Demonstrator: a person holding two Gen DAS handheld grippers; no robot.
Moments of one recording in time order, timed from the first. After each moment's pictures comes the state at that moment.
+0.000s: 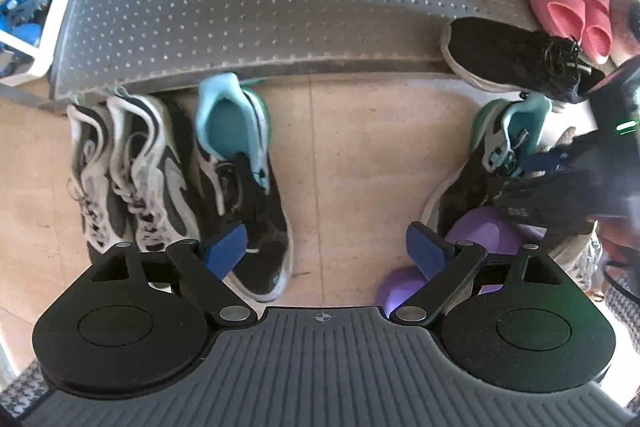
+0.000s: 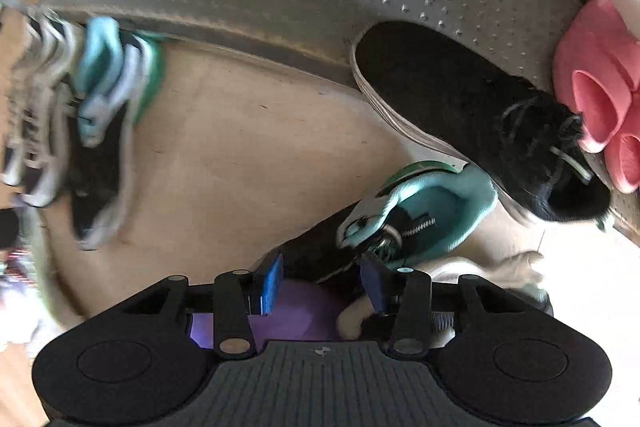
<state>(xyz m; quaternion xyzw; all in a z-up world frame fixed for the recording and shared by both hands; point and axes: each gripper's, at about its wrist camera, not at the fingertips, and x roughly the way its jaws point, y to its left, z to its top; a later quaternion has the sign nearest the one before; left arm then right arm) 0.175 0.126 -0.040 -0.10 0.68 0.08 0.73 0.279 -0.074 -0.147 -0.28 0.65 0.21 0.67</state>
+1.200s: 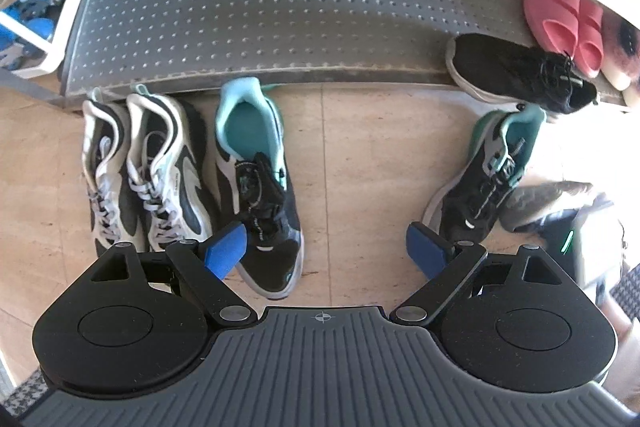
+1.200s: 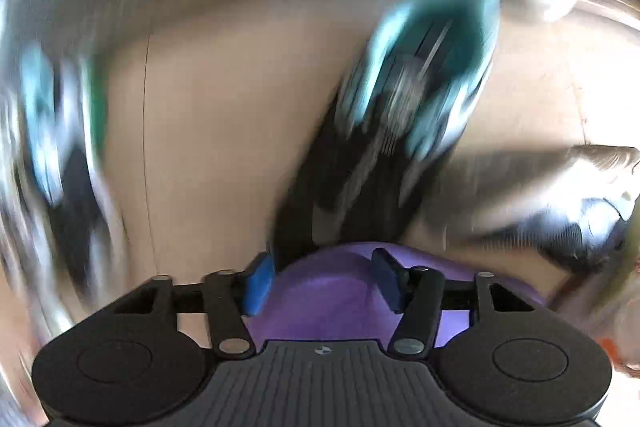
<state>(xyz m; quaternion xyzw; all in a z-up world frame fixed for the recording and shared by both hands) 0.160 0.144 -0.022 -0.13 0.66 0.07 0.74 0.201 -0.089 -0.158 -0.15 0.75 0.13 0.63</state>
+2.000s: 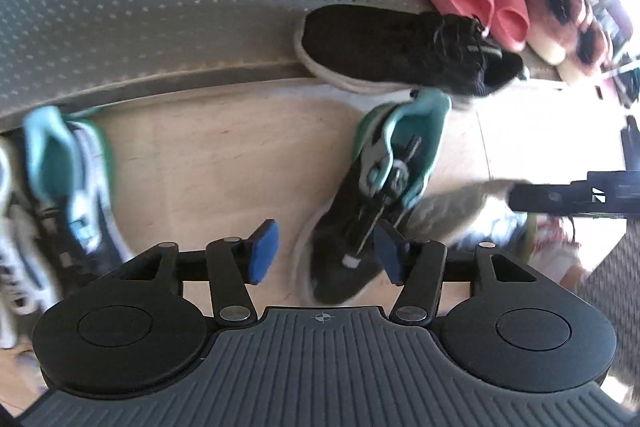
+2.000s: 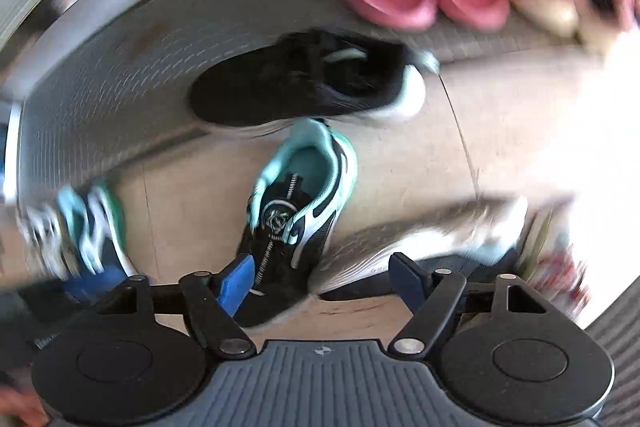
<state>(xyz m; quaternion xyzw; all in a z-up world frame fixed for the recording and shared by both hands) 0.228 0.029 -0.106 -0.18 0.63 -0.05 0.76 0.301 -0.203 -0.037 0.09 0.66 0.03 0.75</state>
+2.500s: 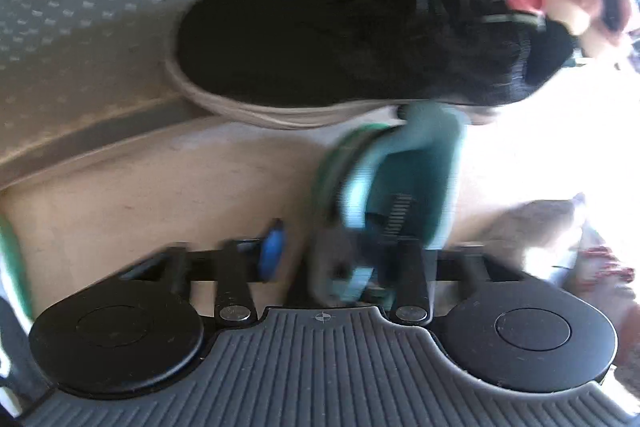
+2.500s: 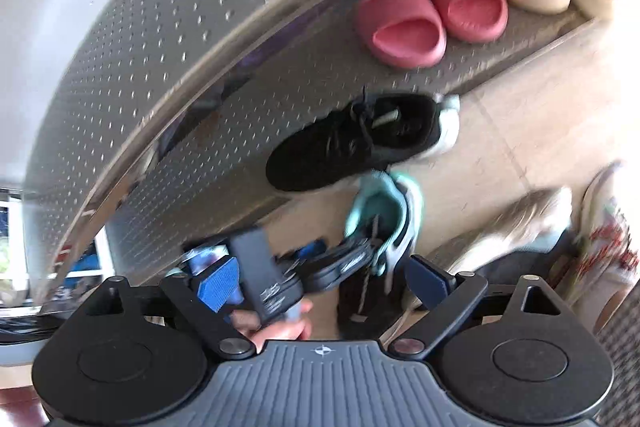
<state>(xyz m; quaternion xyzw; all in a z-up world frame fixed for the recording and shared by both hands) 0.294 -0.041 -0.179 -0.11 0.65 -0.08 0.75 0.307 -0.201 0.007 0.20 0.63 0.09 0.75</state>
